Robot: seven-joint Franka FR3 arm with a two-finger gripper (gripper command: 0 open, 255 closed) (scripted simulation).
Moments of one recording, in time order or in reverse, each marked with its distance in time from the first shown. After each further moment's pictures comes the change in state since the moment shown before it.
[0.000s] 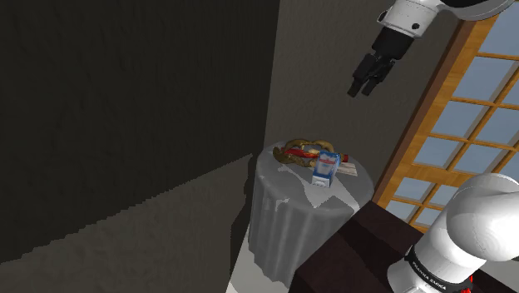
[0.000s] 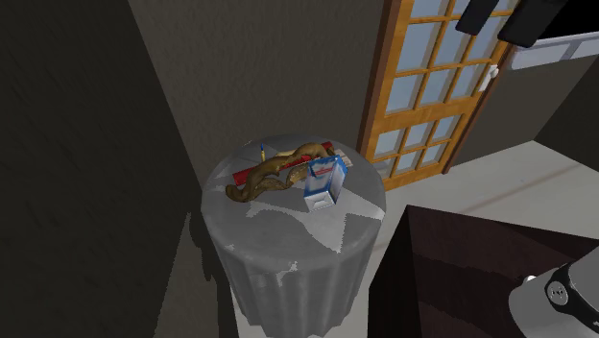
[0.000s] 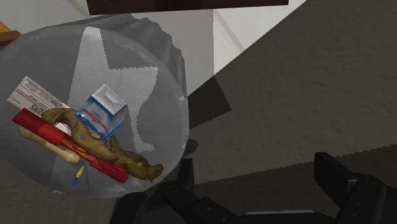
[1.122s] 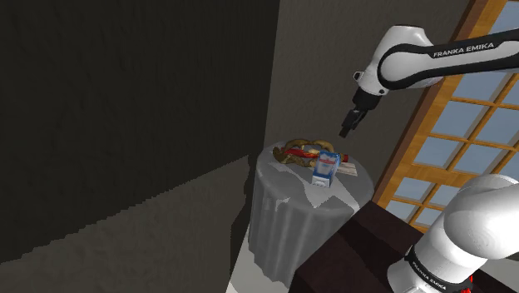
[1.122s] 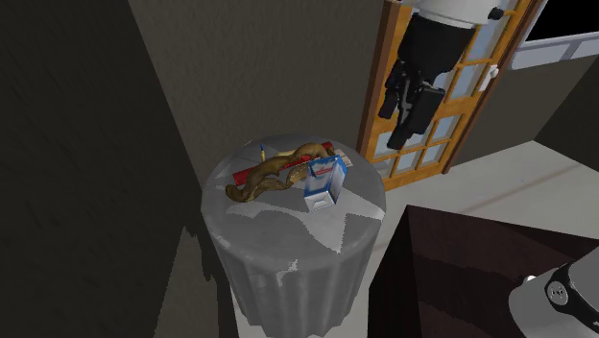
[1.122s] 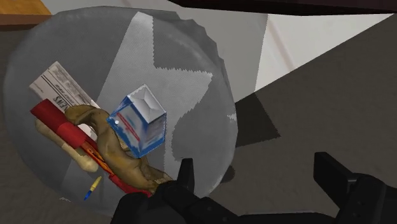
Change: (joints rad) arm -0.054 0.177 -0.152 -0.279 -0.178 0.404 -0.276
